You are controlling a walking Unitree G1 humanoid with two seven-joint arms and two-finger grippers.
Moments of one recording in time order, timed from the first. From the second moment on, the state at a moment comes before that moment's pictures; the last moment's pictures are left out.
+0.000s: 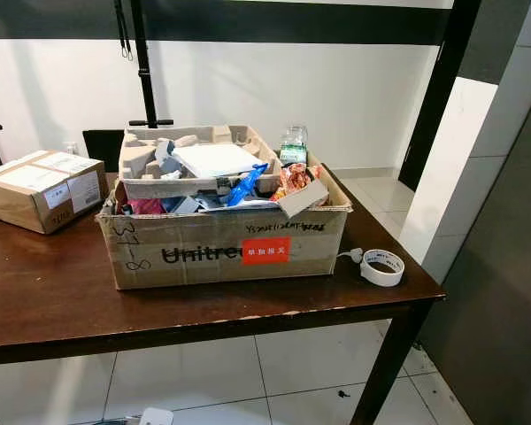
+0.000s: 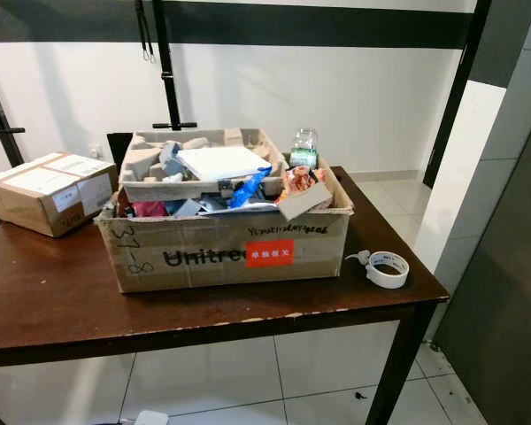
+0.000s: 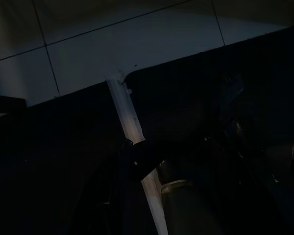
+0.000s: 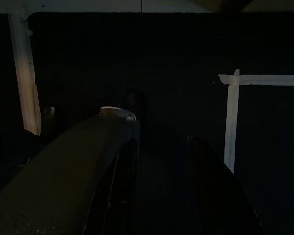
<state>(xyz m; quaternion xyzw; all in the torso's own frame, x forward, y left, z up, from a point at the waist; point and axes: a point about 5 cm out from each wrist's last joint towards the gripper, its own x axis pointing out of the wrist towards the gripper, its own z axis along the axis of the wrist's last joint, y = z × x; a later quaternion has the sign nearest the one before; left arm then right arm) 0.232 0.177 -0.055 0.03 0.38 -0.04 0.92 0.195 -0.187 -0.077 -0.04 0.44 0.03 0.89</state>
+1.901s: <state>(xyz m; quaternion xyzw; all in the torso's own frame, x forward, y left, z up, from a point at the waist) 0.237 0.177 -0.051 0.04 0.37 -0.04 0.93 0.197 -0.187 -0.076 -0.04 0.44 0.03 0.90</state>
